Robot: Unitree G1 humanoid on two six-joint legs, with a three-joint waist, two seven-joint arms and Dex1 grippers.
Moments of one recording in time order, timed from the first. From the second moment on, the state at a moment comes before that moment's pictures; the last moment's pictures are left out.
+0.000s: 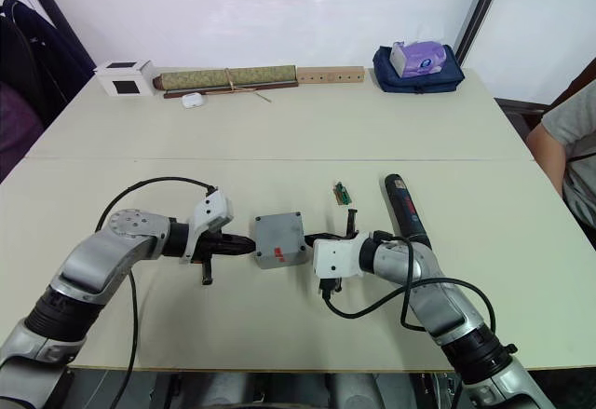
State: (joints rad) left arm -0.39 0.68 -0.22 -0.20 -0.29 0.73 -1.07; right arm -0.21 -0.58 0.34 -0.19 -0.31 -0.10 0.74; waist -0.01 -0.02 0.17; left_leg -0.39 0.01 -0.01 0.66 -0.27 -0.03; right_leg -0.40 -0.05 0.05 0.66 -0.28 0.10
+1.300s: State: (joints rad) left arm -0.55 0.73 -0.17 -0.34 -0.49 0.74 -1.08; right arm -0.02 -0.52 -0.14 -0.70 0.29 0.95 0.63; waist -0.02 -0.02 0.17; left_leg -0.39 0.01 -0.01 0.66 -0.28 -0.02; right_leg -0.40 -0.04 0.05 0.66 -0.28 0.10
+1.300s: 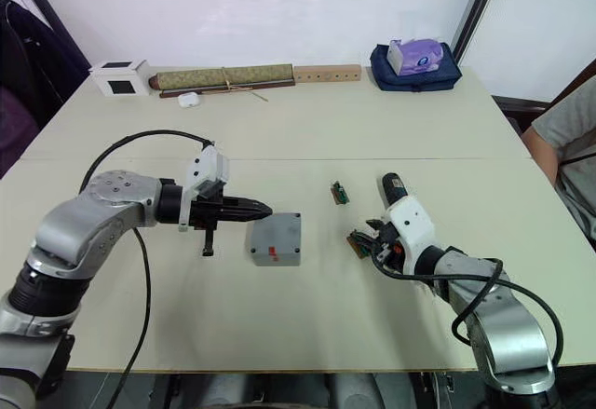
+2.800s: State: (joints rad) left arm -0.61 0.74 -0.27 -0.33 -0.41 0.67 -1.16; right arm 0.03 -0.58 -0.06 -0.69 0.38 1.00 0.44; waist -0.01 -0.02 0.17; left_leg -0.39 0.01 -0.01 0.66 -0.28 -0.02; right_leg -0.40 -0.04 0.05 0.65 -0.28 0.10
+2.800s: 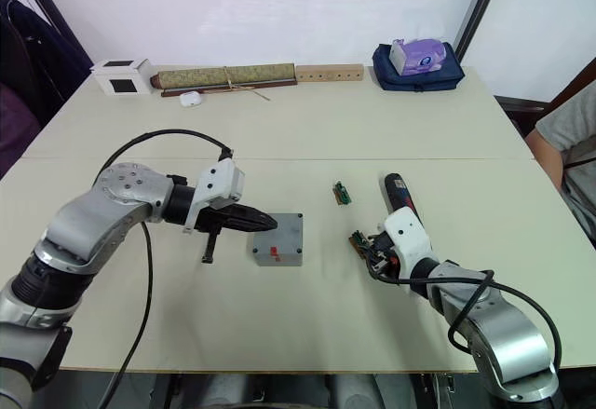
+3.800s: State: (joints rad) left arm -0.61 0.73 -0.27 -0.31 -0.38 0.65 -1.15; right arm 0.01 -0.53 -0.11 -0.68 0.42 1.03 0.39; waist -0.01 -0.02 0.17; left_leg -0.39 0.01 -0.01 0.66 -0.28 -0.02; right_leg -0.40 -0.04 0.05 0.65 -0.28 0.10
